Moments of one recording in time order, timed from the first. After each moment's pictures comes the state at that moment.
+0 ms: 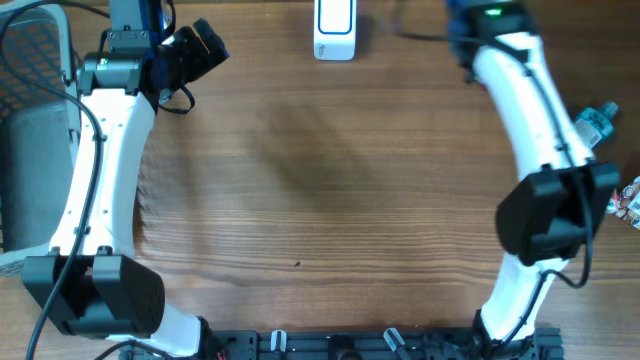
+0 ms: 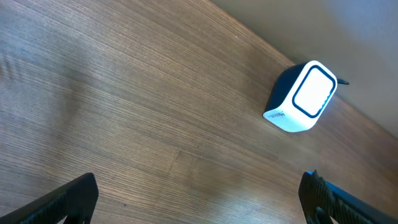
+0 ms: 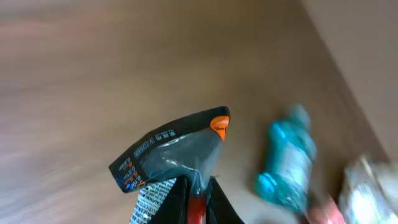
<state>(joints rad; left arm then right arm) -0.01 1.71 1.66 -0.83 0.10 -0.56 0.08 2.06 1.96 -1.04 0.66 0.40</state>
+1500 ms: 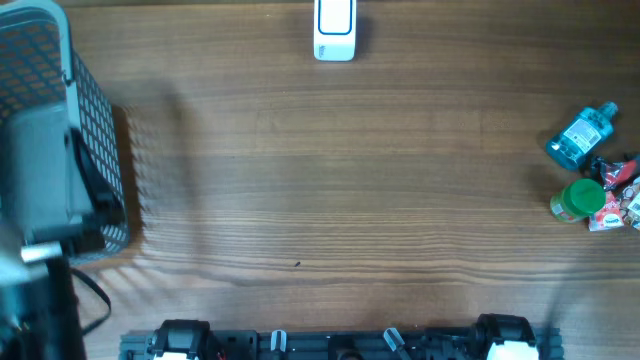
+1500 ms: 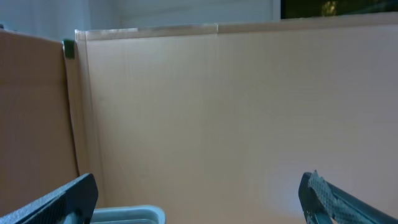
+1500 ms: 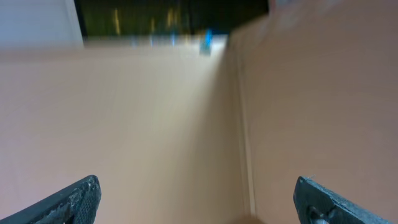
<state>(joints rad) -0.08 0.53 1.26 -0.40 -0.23 0.11 -0.09 0.67 1.51 -0.50 0.40 0.03</state>
